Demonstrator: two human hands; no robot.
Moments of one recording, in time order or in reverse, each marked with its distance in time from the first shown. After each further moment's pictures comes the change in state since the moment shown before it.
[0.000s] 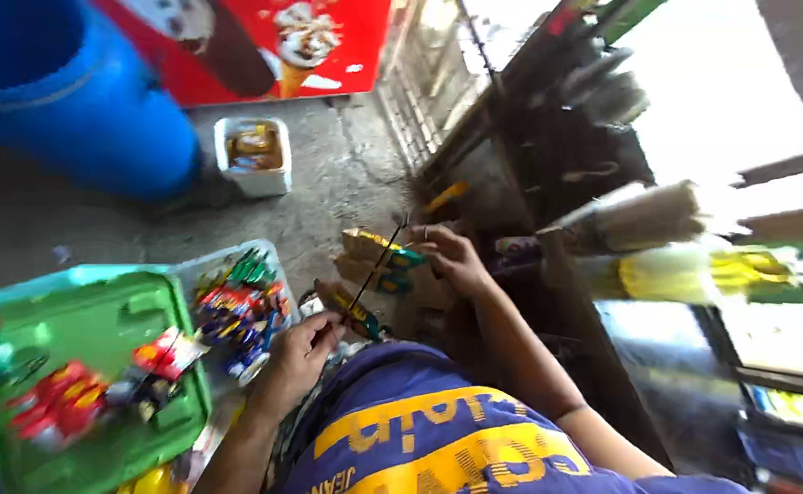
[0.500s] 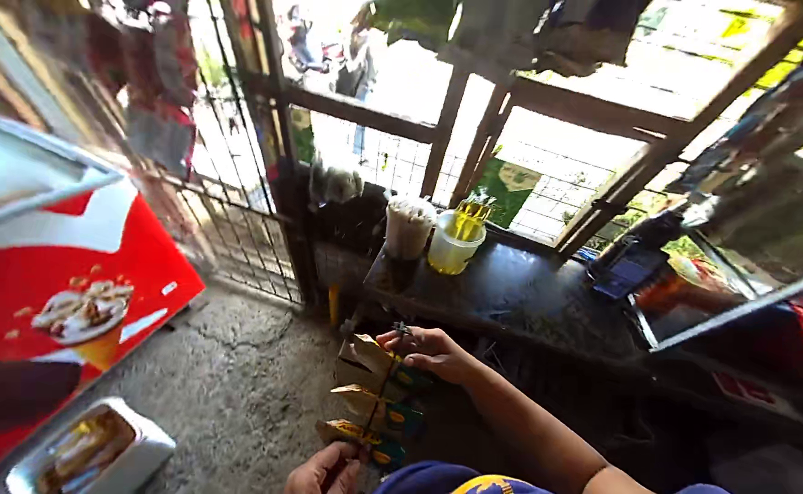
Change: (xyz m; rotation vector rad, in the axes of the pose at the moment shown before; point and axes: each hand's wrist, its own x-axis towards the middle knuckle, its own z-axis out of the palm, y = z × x) left_hand 0.017 0.118 0.103 0.074 -0.729 0.311; right_hand -0.205 -0.003 -0.094 0.221 0.399 -0.442
